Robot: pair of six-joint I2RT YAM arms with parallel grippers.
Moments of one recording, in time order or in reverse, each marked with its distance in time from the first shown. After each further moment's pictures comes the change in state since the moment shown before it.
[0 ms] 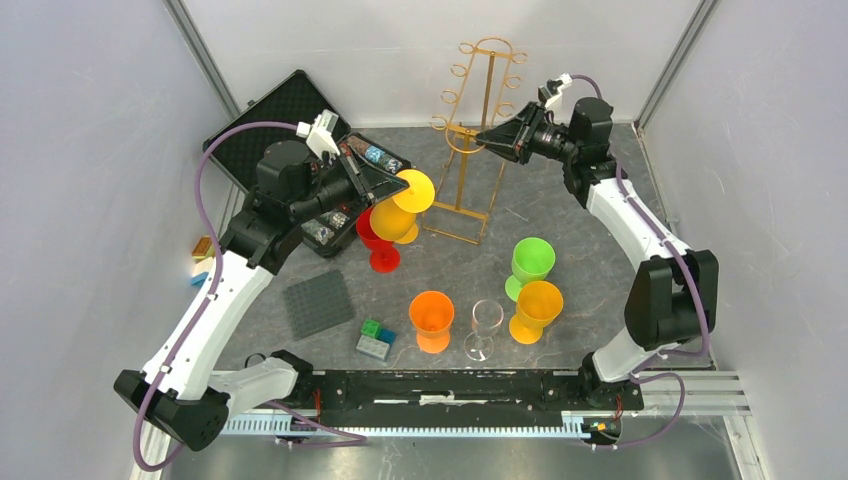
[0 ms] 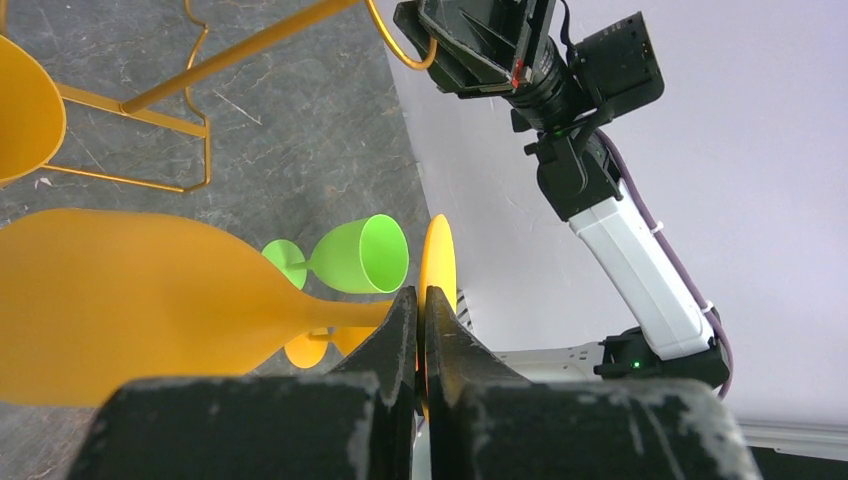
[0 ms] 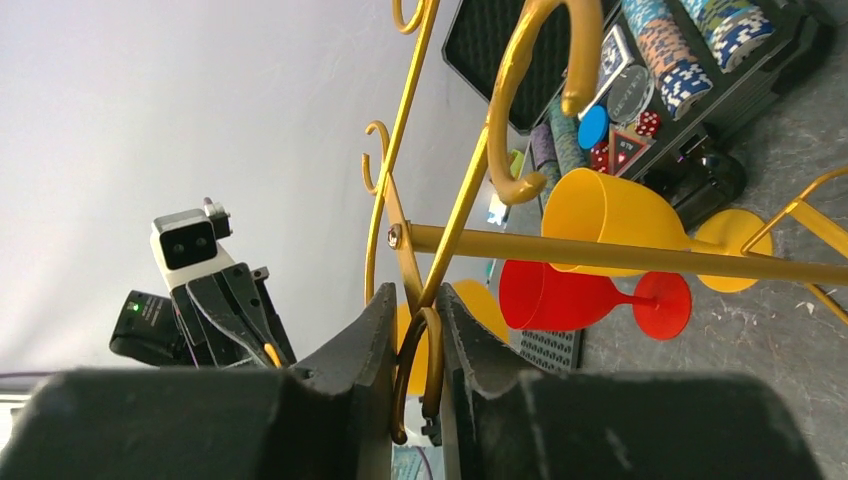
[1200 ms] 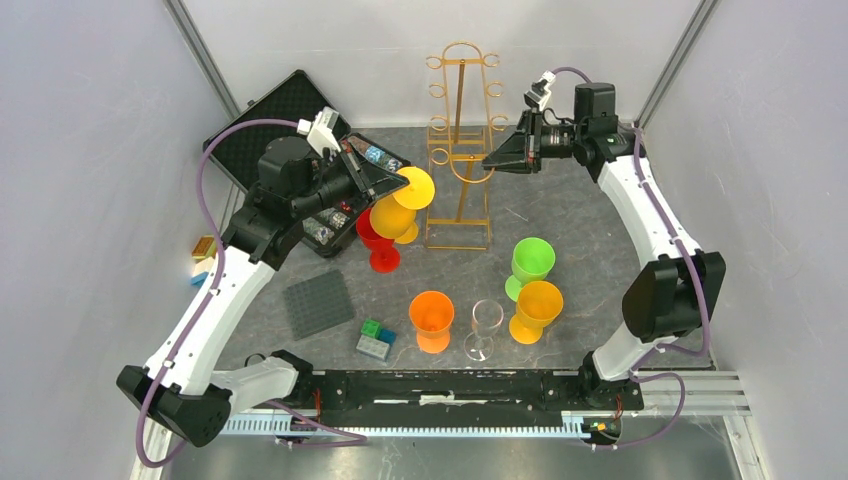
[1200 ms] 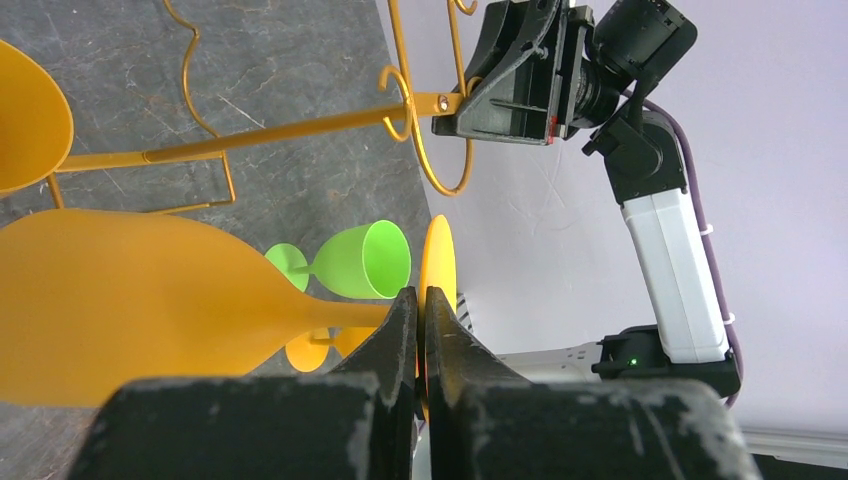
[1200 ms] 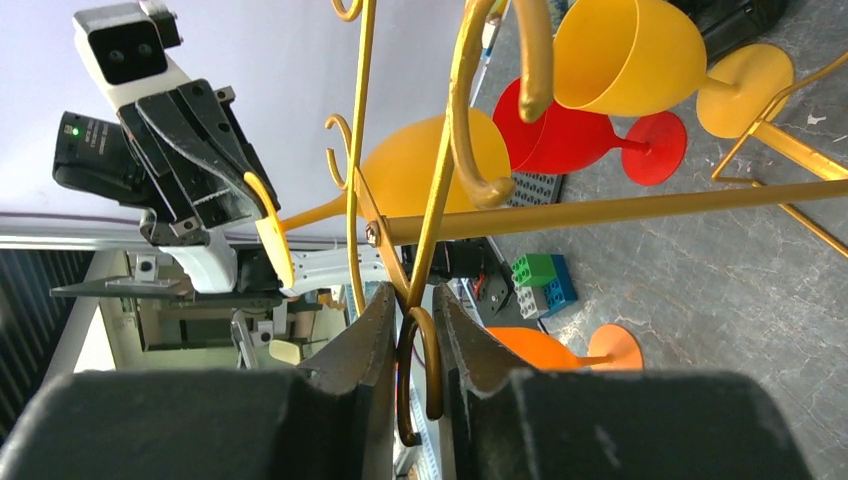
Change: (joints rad) left arm 0.010 0.023 0.015 0.000 0.007 0.000; right arm -0.035 0.055 0.291 -0.711 -0.292 -0.482
